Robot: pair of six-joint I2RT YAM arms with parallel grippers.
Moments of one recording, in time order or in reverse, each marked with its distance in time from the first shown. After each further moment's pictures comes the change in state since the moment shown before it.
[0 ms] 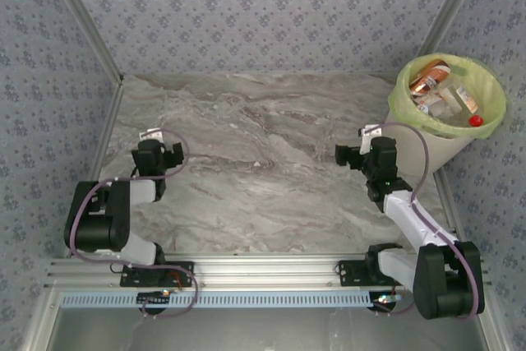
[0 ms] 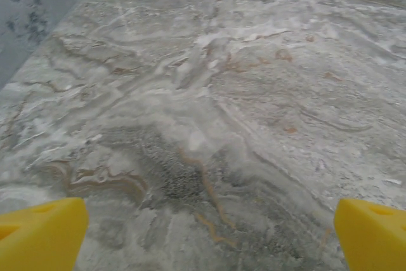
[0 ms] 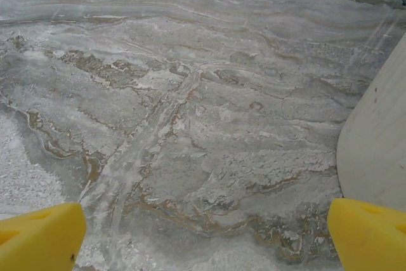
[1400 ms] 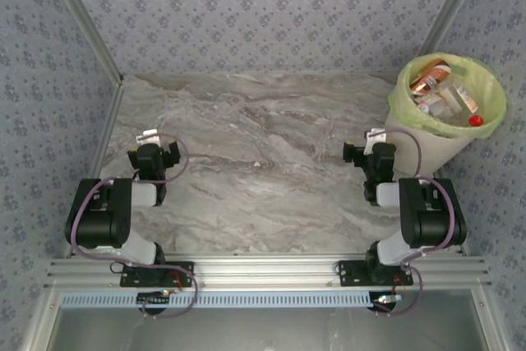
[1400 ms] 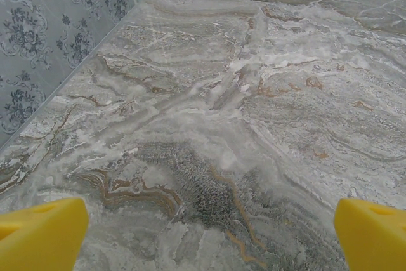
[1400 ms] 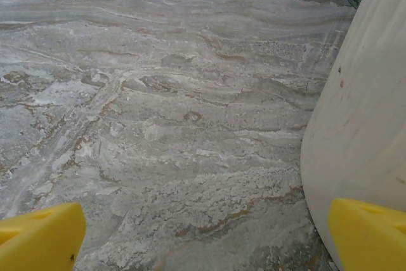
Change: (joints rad) left arm 0.000 0.010 -0.030 0.111 -0.106 -0.011; right arm -0.106 0.447 -0.093 0.628 0.050 -0.025
